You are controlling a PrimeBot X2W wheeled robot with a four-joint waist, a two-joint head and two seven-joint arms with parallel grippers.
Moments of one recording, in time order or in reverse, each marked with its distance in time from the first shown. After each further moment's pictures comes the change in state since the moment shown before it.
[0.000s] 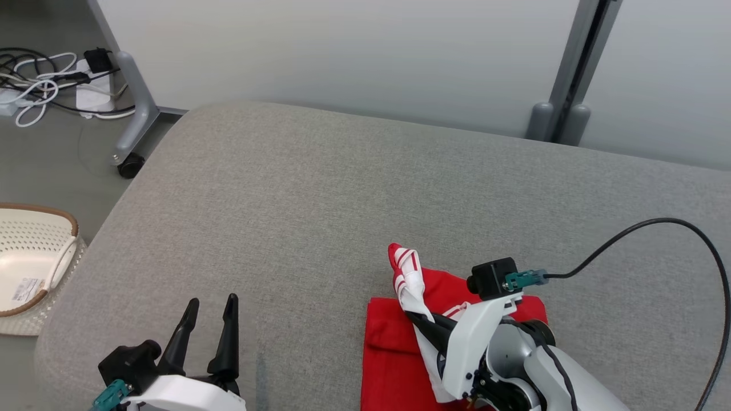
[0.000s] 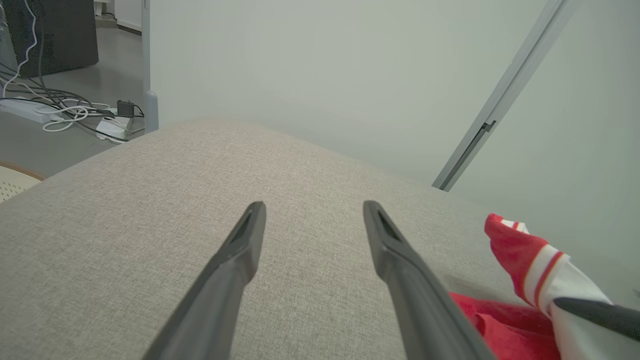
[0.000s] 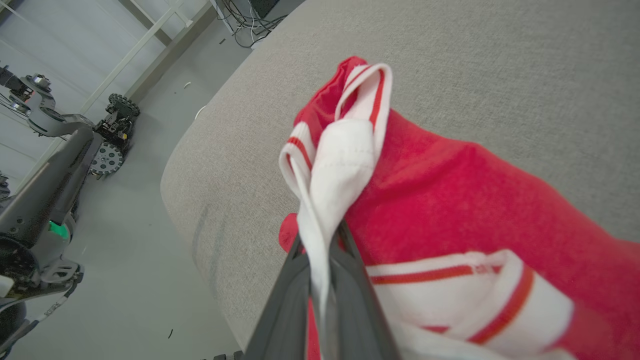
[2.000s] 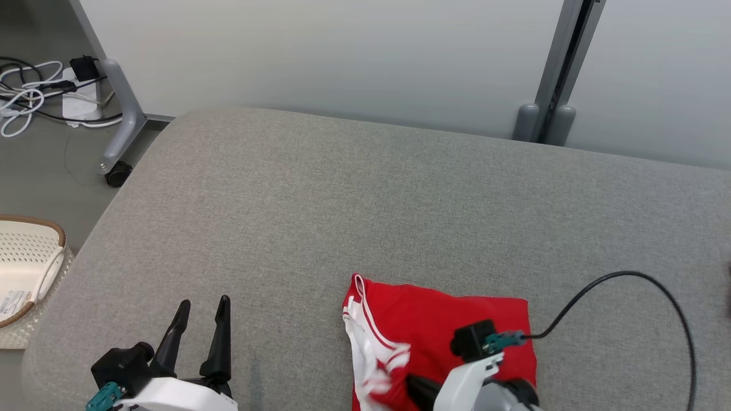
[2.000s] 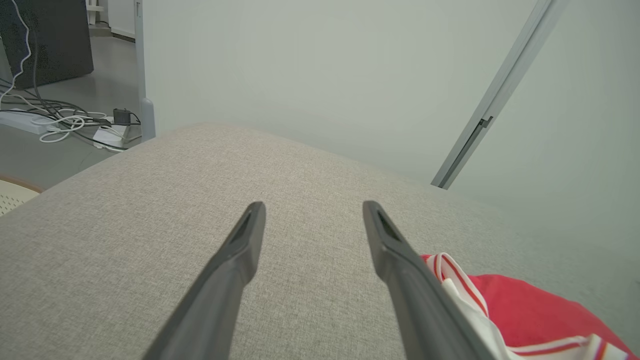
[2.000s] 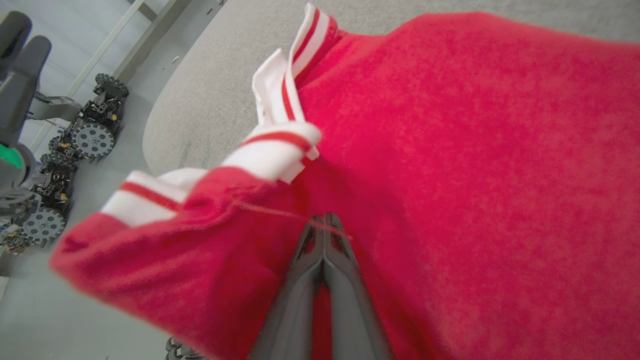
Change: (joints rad) left arm 0.003 0.012 0.018 0.000 0.024 -0.003 0.000; right arm 0.026 -0.019 0.208 0.148 0.100 0.000 -0.173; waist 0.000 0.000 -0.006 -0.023
